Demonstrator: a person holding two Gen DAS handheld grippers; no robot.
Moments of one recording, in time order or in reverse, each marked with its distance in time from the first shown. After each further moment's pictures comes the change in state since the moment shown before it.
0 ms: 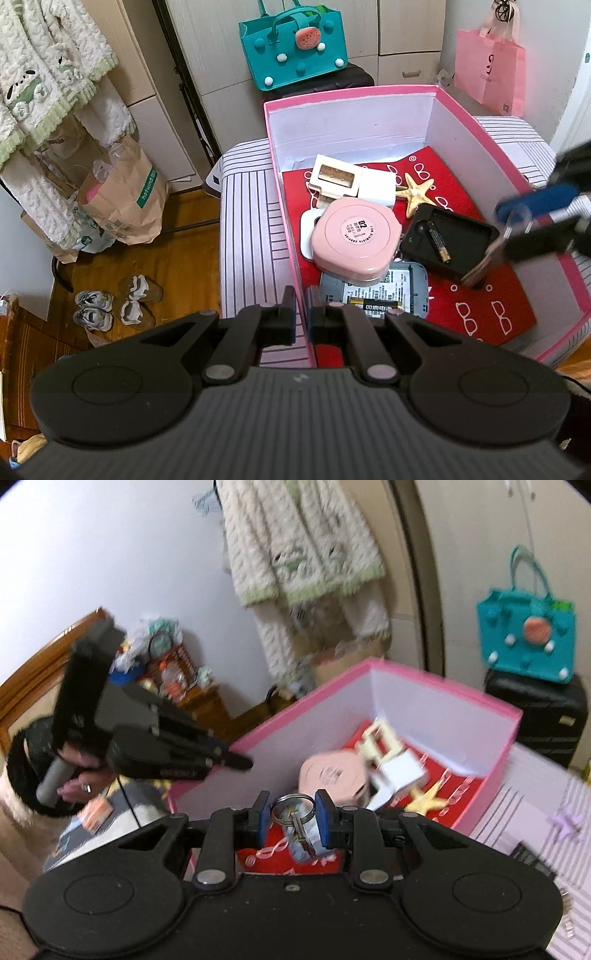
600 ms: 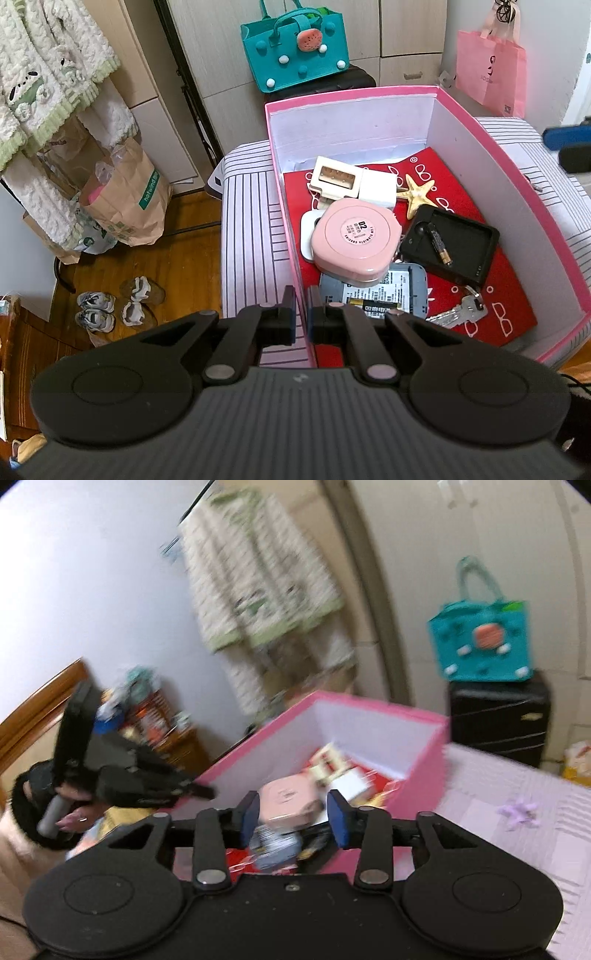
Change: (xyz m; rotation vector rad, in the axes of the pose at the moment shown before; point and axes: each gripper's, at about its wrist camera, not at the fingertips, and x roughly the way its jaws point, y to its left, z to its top) left arm 0.000 -0.003 -0.001 0.000 -0.007 0.011; right arm -0.077 -0.043 -0.021 0.099 -0.208 -0.132
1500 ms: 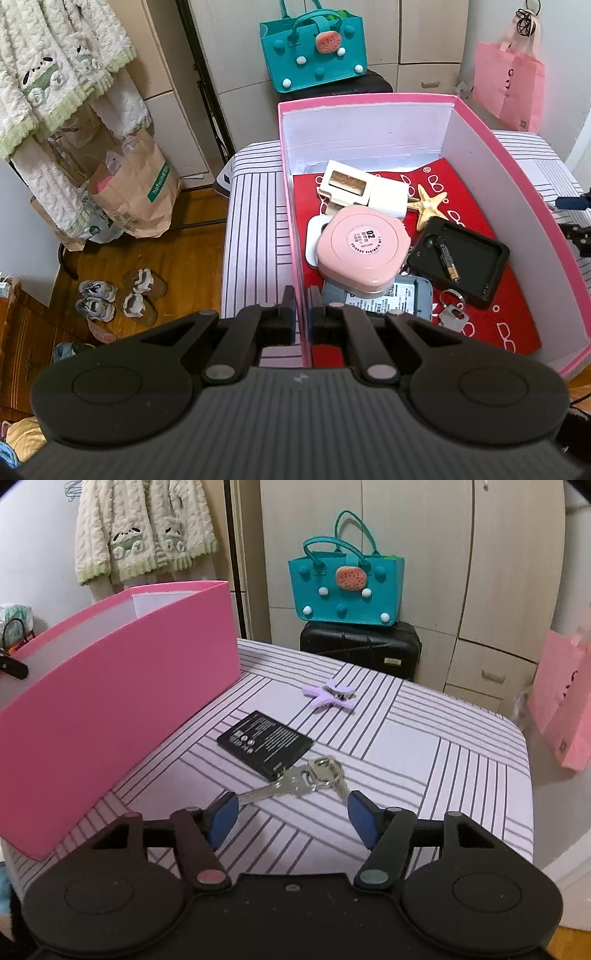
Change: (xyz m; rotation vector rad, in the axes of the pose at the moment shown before) left arm 0.006 0.001 0.003 -0.068 -0.008 0.025; right arm 0.019 -0.106 -0.093 -0.058 0.144 -0.379
